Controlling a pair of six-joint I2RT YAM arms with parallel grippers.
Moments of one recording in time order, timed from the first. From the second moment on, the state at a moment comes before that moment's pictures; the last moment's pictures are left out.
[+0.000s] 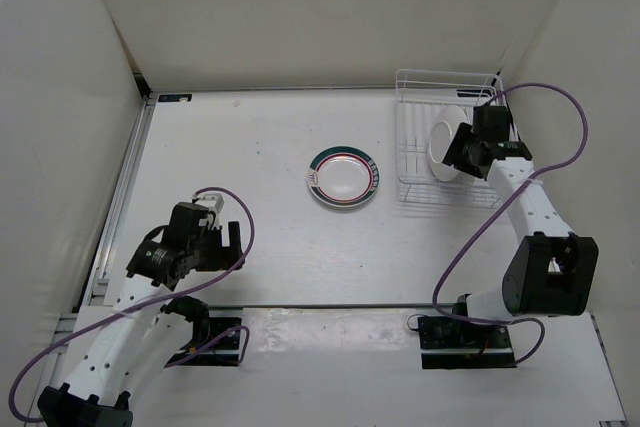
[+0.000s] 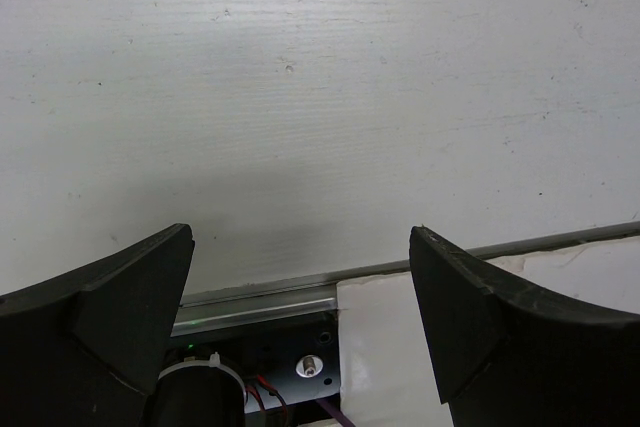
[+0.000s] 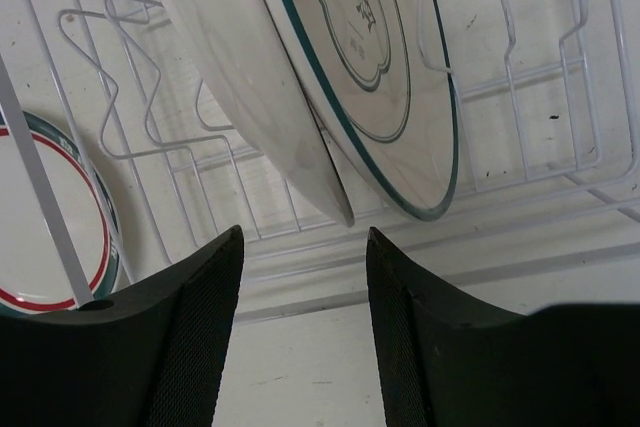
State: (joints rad) left arm -0.32 0.65 0.64 -0.97 0.03 -0.30; right arm 0.02 1.41 1.15 -0.59 0.09 0.37
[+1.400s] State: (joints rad) left arm -0.32 0.66 0.64 -0.97 0.03 -0.30; right arm 0.03 1.62 1.35 -0.48 -0.09 0.38
